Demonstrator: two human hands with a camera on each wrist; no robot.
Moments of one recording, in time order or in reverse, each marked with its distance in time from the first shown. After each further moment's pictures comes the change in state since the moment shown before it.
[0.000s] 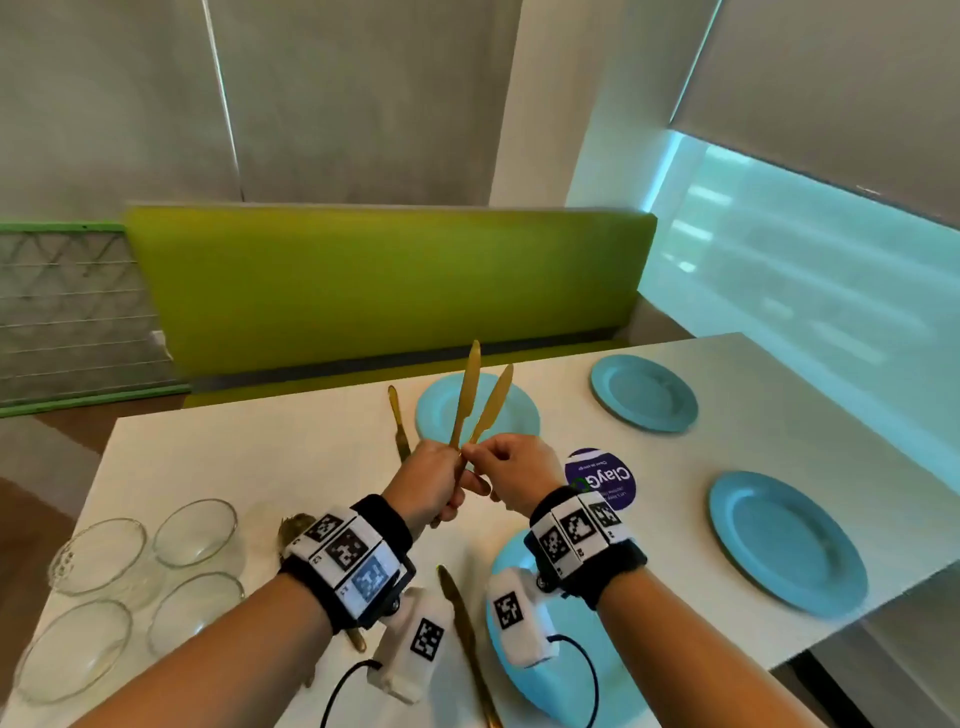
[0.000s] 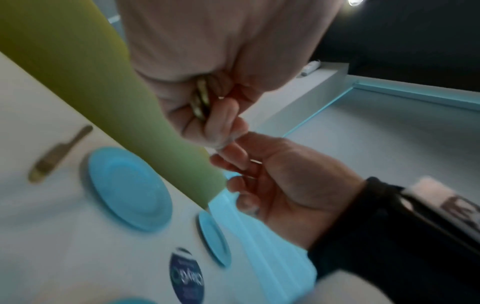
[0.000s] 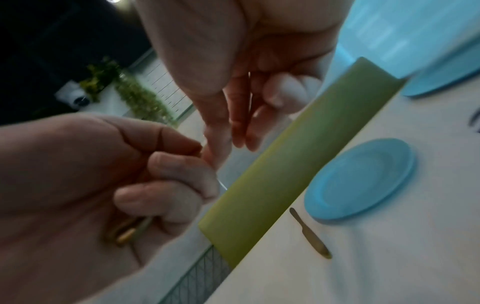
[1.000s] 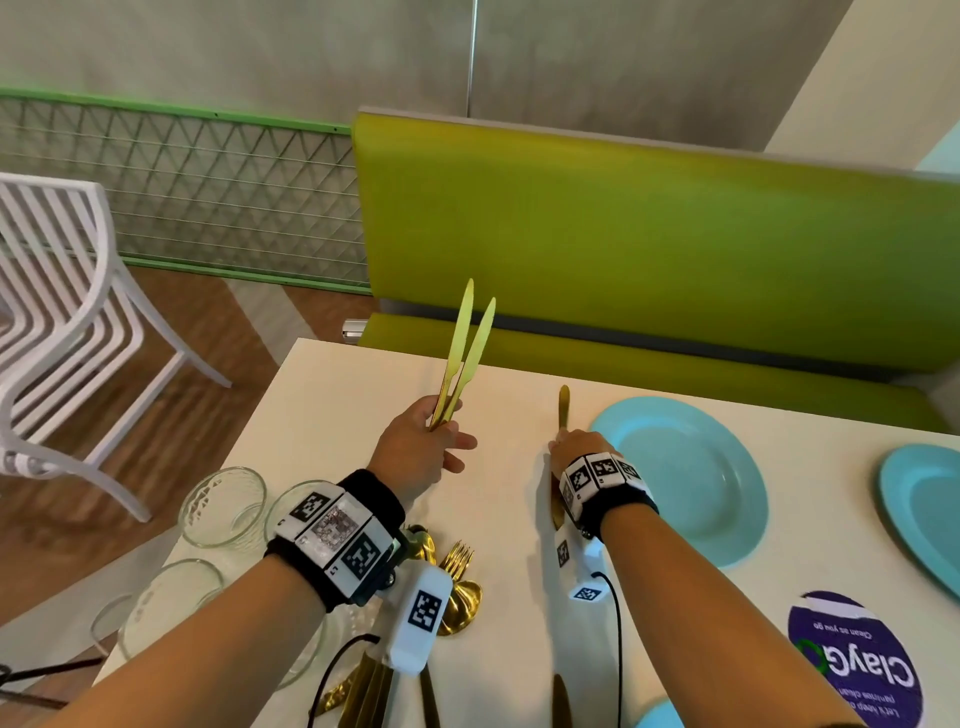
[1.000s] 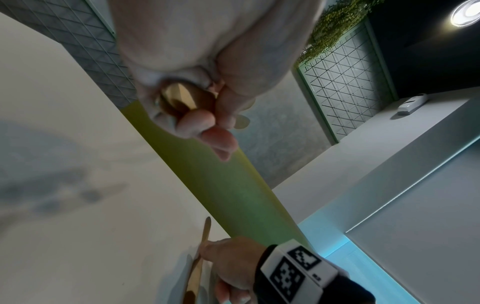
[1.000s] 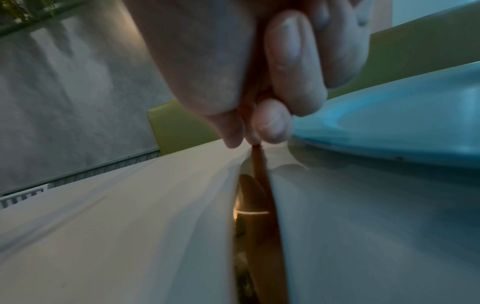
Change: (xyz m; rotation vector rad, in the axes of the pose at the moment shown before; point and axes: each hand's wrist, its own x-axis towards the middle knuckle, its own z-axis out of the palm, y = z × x) left_hand 0.090 -0.040 -0.150 -0.154 0.581 -0.054; right_hand 0.244 0.027 0.158 -0.762 -0.397 -0.113
